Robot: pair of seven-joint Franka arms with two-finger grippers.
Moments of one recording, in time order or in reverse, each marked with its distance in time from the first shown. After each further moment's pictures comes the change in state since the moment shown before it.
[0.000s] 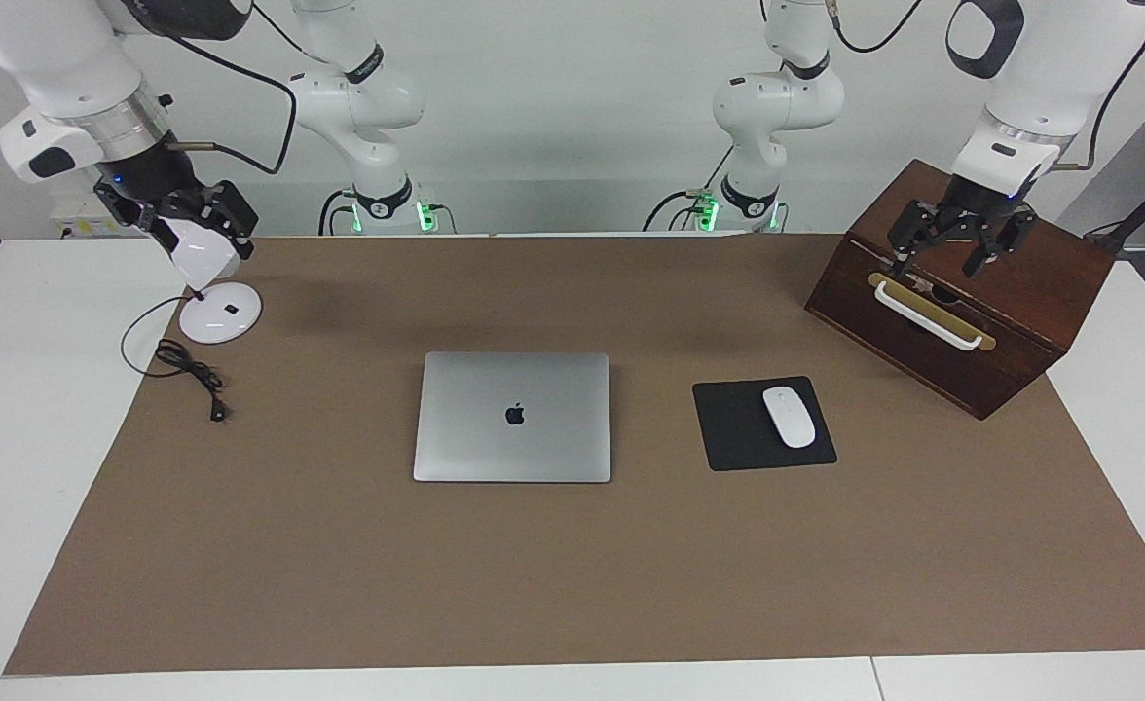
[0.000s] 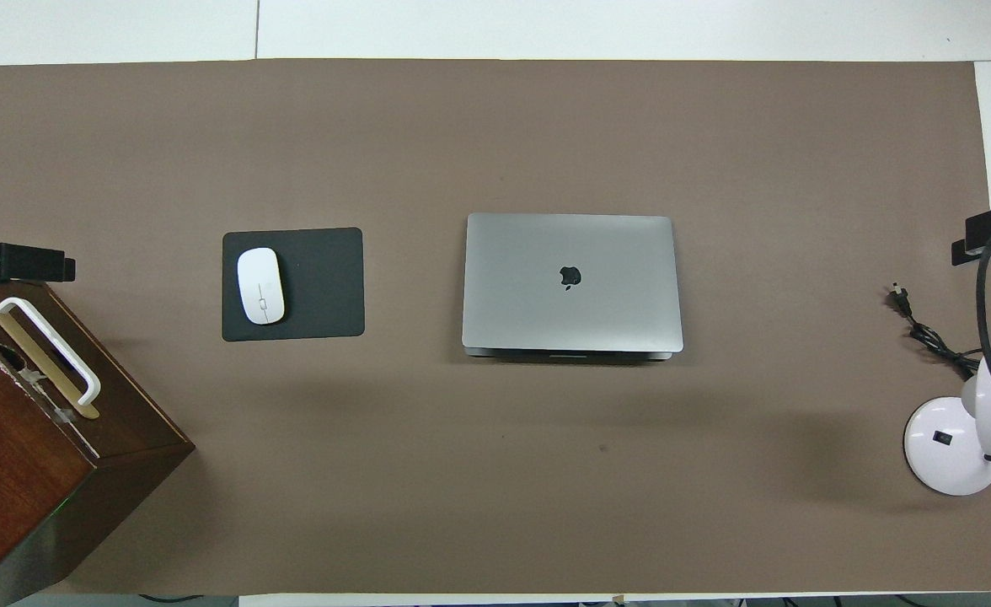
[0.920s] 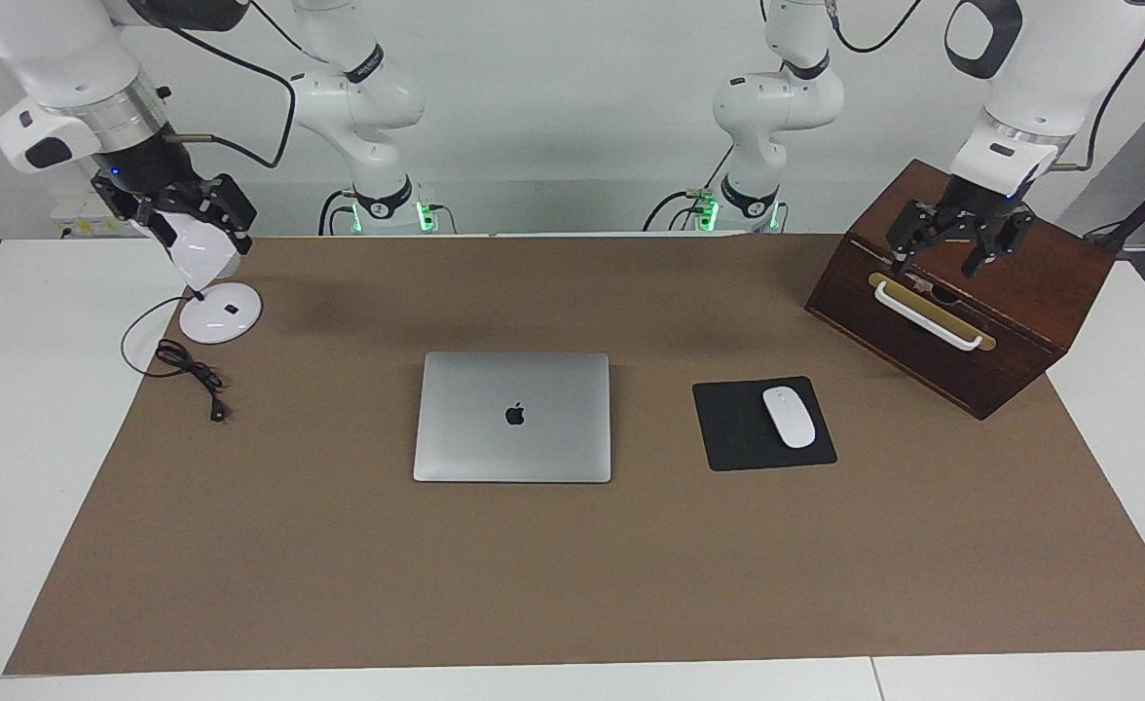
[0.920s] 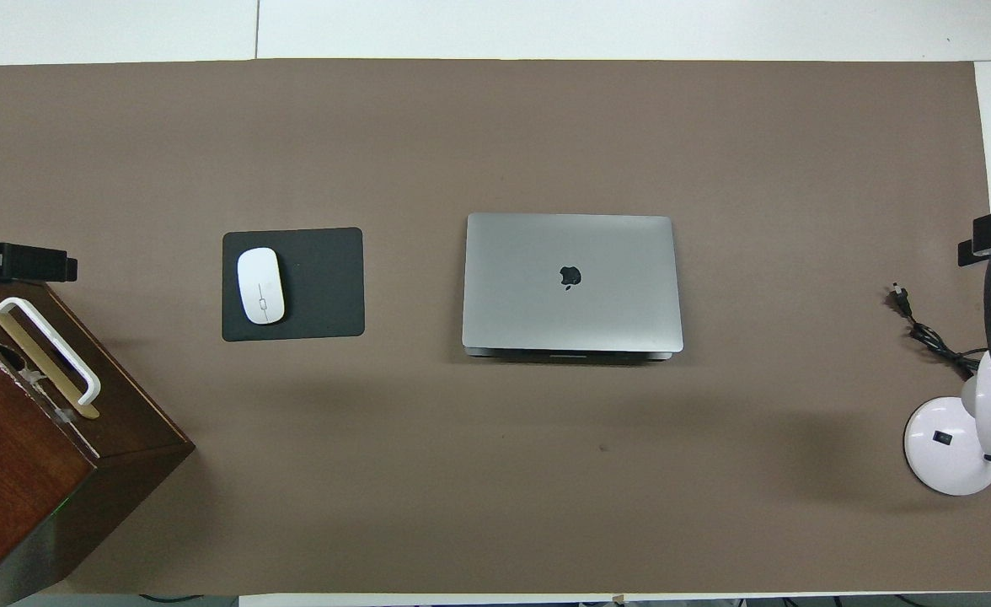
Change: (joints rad) left arm -0.001 0.000 -0.003 0.000 0.000 0.000 0.000; right arm 0.001 -0.014 0.000 0.000 0.000 0.000 0.000
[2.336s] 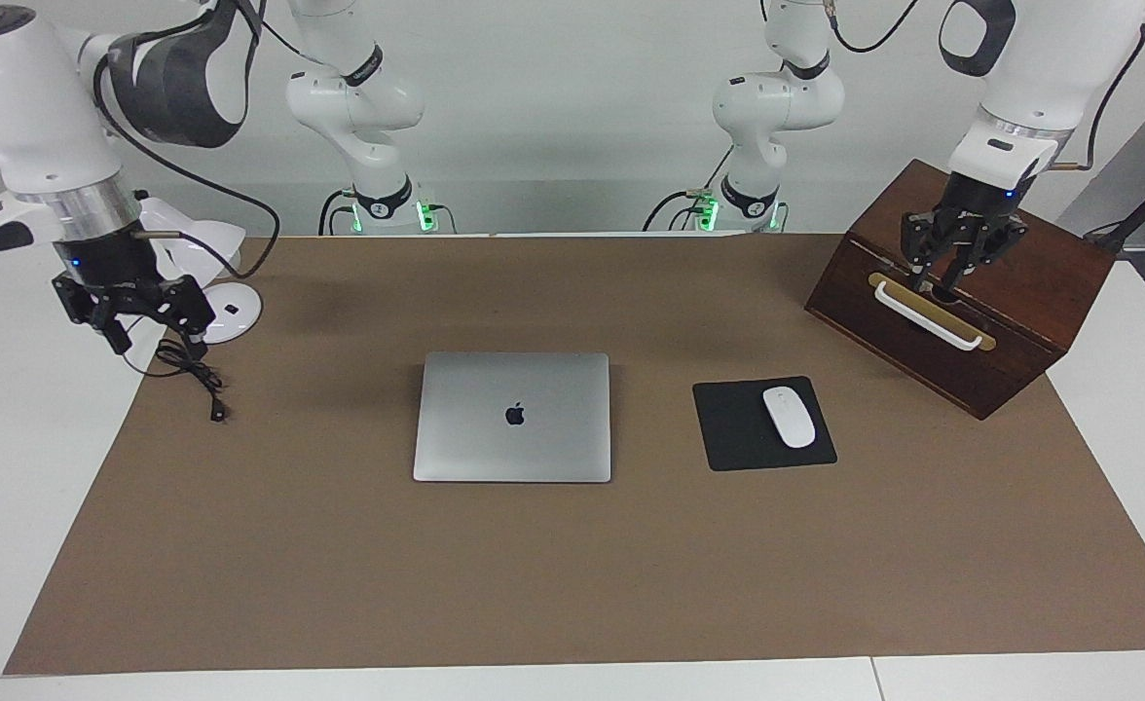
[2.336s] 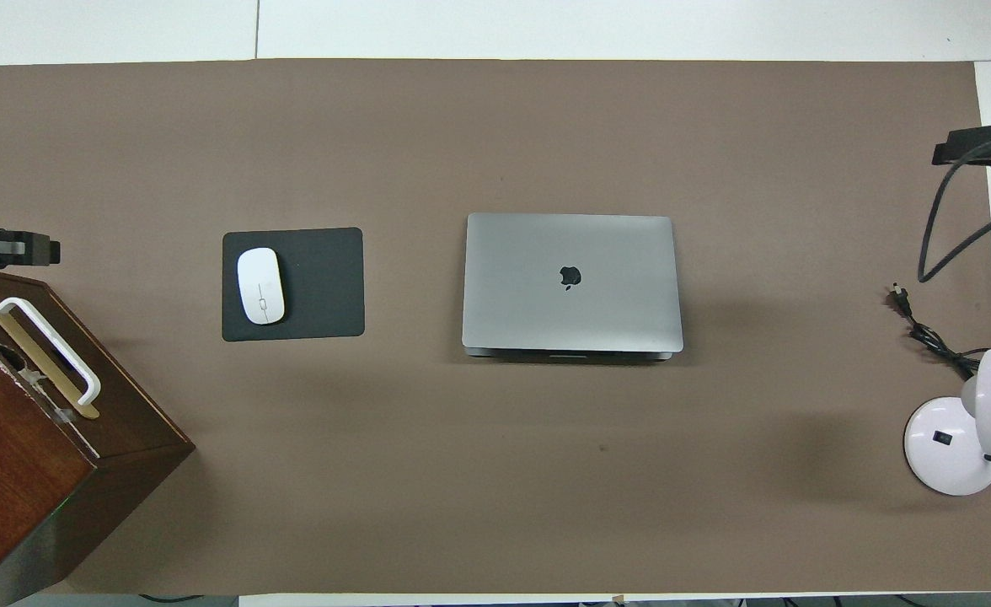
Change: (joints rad) left arm -0.012 0.000 -0.001 0.001 0.000 0.058 -0.005; right arm -0.064 0.091 -0.001 -0.193 0.095 0.608 -0.093
